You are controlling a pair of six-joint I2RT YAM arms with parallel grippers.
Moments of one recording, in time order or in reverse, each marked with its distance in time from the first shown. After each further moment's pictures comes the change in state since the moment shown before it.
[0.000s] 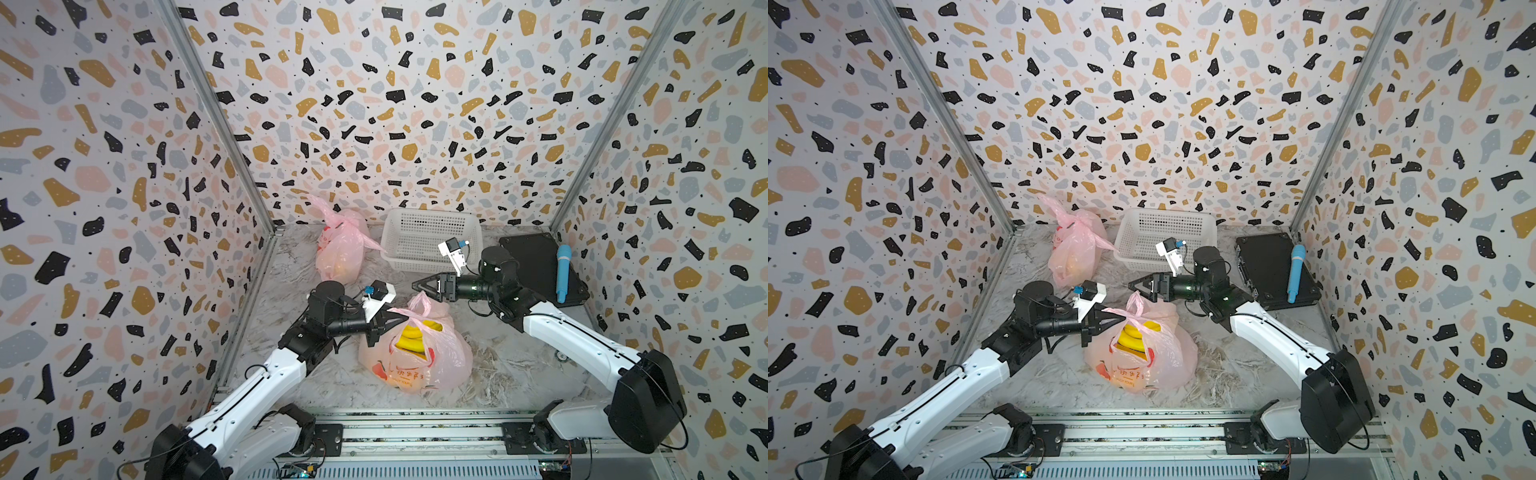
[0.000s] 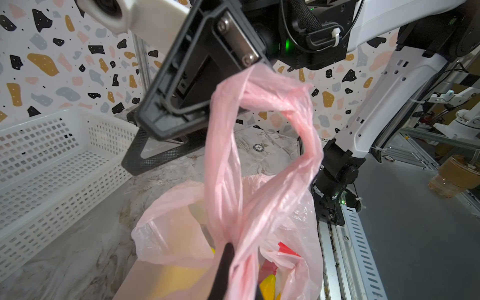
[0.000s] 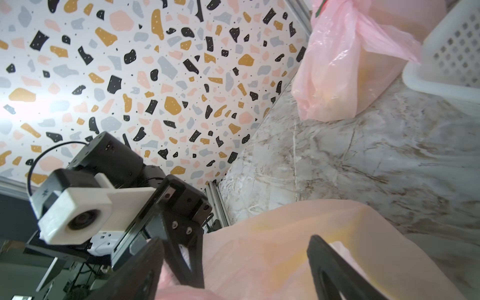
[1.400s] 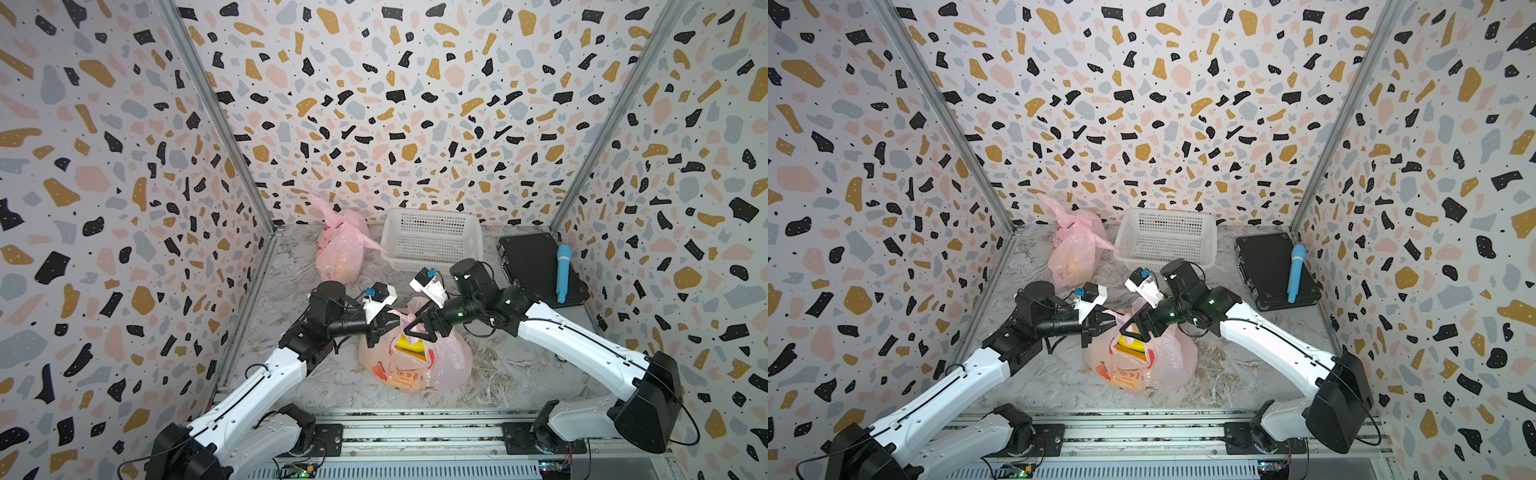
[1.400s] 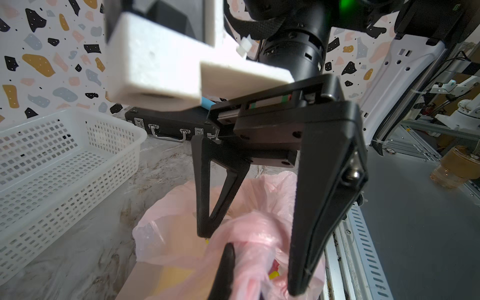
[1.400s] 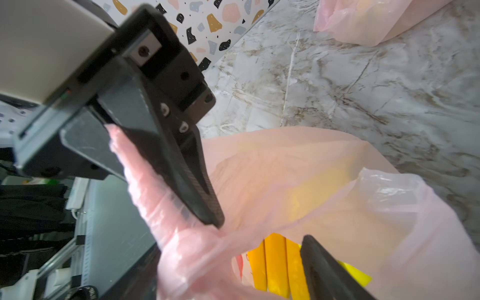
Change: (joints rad) left arm 0.000 0.003 0.000 -0.021 0.003 0.042; right arm 0.210 0.000 0.168 -0.636 0.216 -0.511
